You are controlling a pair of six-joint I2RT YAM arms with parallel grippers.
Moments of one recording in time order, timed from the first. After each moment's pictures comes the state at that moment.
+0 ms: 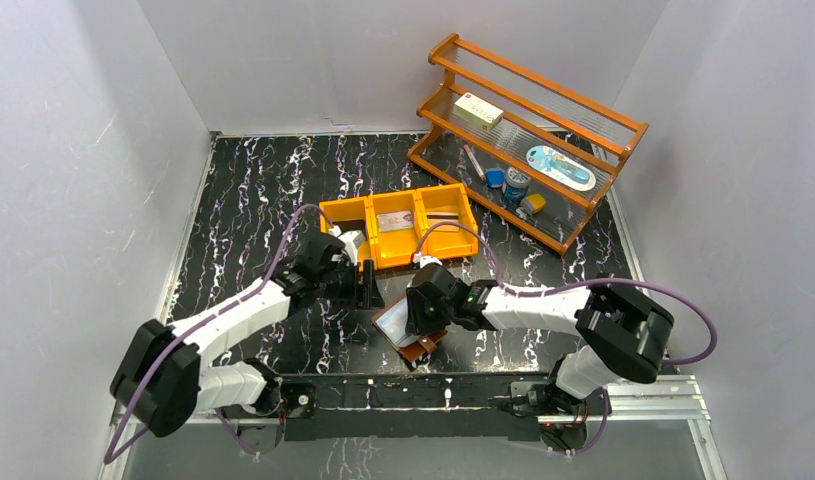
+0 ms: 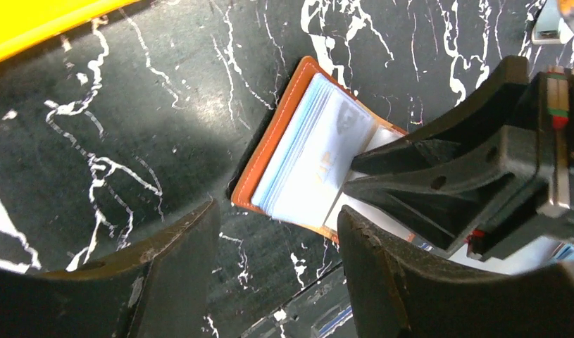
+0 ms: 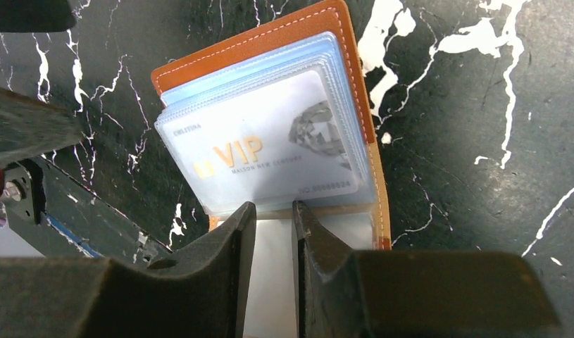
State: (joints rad) left arm -0.61 1.17 0.62 -0.34 0.29 -0.54; right arm 1.07 1.50 0.72 -0.15 -0.03 0.75
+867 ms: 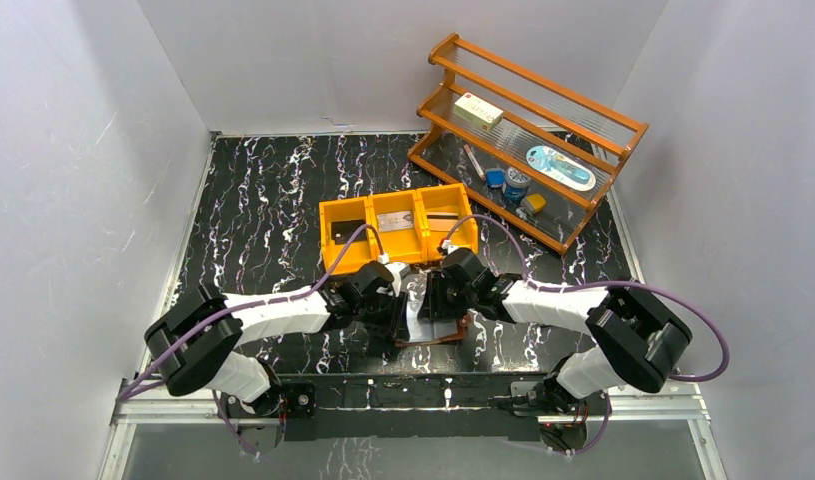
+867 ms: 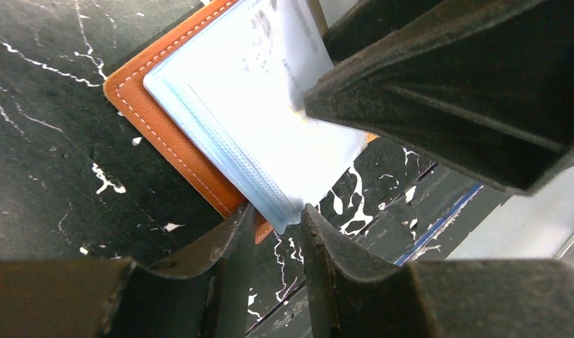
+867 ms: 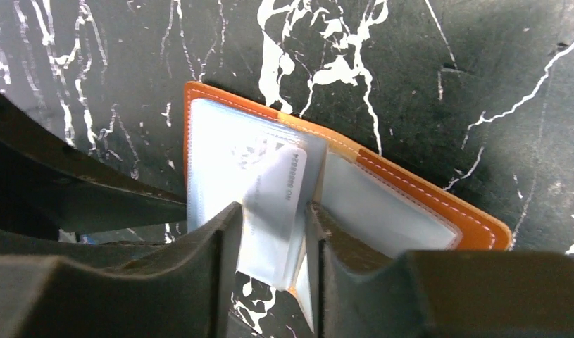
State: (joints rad) left arm -0.94 1.43 0.63 -0.13 0.23 -0.62; right arm 0.86 1.41 0.58 -0.03 -0.18 0.76
